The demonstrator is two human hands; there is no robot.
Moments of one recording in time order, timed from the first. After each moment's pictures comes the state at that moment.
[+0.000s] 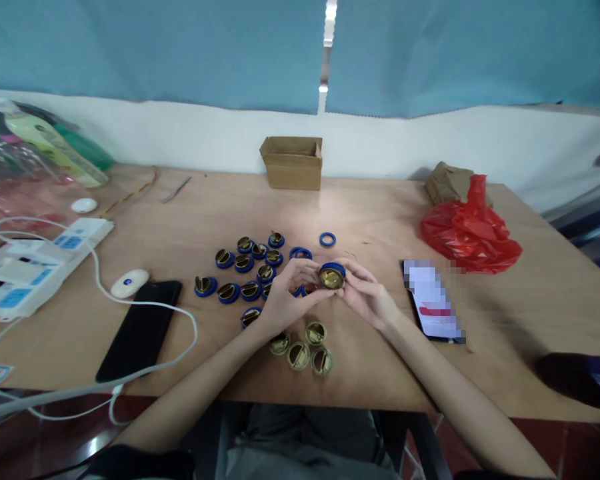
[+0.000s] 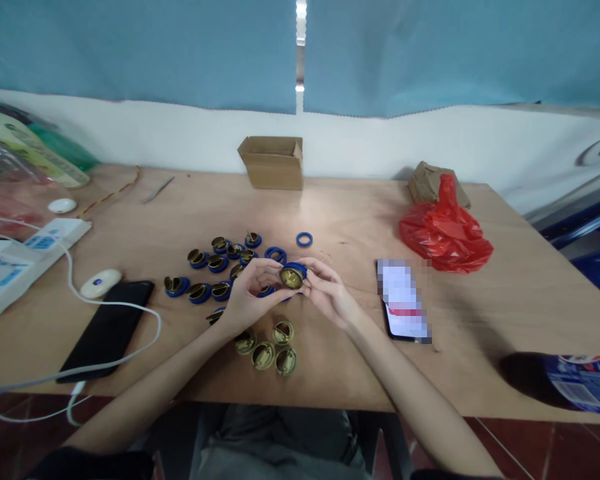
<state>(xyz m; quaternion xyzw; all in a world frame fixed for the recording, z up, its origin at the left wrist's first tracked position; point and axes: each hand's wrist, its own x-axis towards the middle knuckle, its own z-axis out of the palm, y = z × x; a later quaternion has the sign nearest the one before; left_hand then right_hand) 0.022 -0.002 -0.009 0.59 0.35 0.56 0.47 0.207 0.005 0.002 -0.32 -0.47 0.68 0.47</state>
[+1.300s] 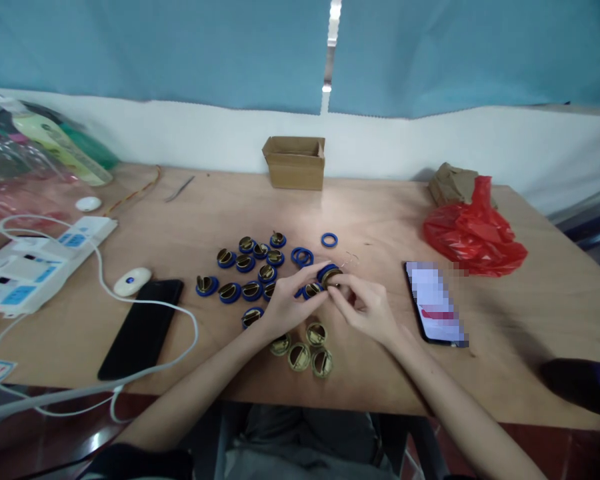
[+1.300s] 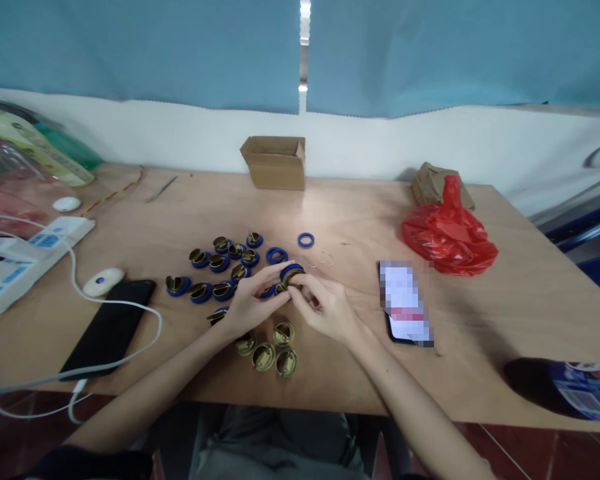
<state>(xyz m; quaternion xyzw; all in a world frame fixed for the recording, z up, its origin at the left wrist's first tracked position) 0.015 0.000 -0.016 0.71 0.33 0.50 0.37 0.203 -0.016 0.014 -0.39 -0.80 0.14 0.45</state>
